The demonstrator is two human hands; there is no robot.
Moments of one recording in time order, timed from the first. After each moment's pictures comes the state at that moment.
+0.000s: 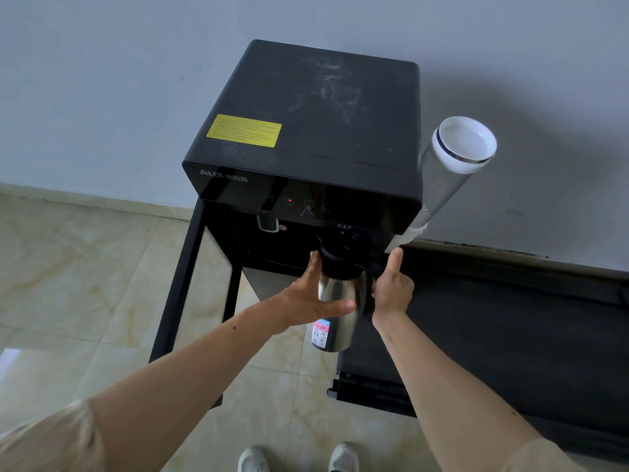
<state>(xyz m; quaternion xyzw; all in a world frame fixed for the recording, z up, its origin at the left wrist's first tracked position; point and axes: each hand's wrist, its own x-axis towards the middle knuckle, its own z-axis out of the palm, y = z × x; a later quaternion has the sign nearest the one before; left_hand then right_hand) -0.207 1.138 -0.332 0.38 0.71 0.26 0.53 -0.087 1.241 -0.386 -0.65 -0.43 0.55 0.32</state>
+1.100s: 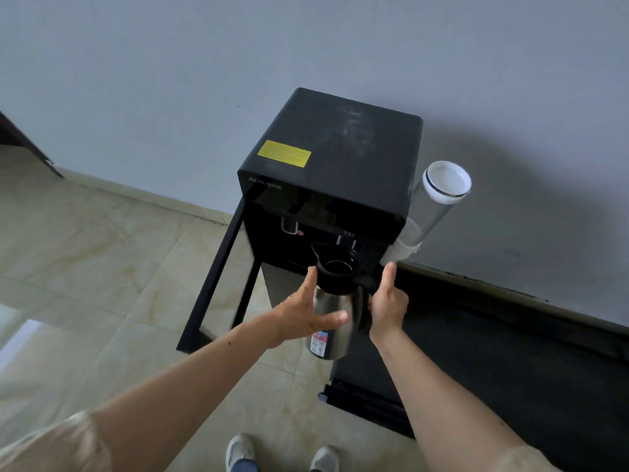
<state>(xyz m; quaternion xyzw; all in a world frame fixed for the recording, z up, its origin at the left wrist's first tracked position) -0.155 1.063 -0.263 0.32 0.72 0.36 0.51 -0.045 1.191 -0.311 -0.59 -0.46 0.61 0.26</state>
